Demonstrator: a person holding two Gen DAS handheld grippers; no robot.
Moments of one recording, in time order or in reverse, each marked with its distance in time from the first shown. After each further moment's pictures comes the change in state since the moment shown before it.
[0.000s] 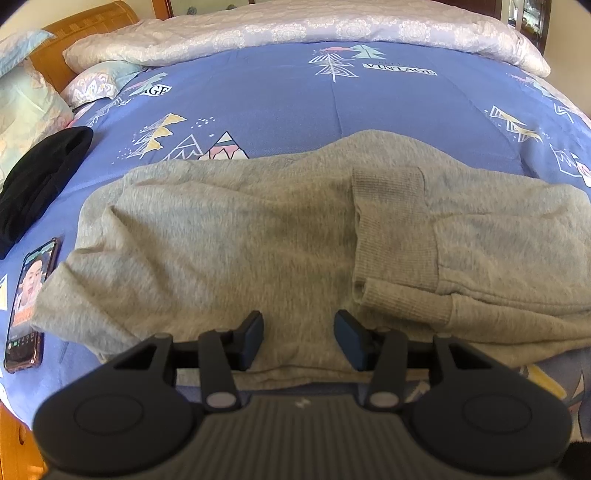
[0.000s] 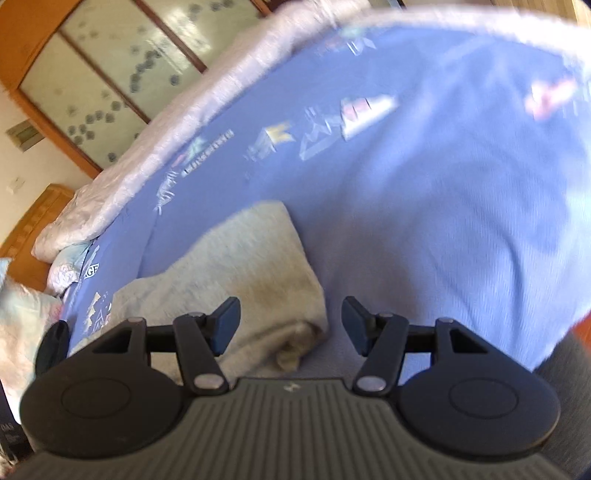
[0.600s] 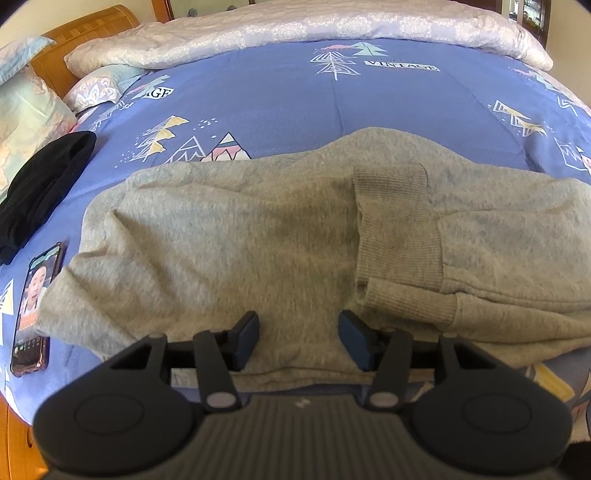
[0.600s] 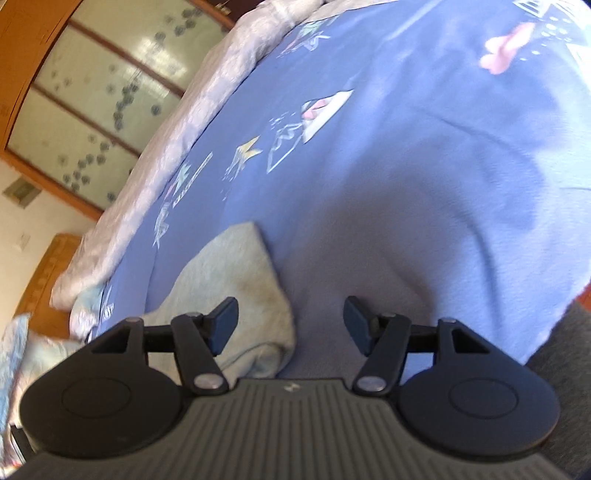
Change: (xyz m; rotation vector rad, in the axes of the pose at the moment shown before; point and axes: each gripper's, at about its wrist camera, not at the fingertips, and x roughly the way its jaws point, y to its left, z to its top) left arm 0.003 -0.003 0.000 0.016 0.003 0.029; right arm -0.013 -0.044 0.009 0.173 -0.035 0.053
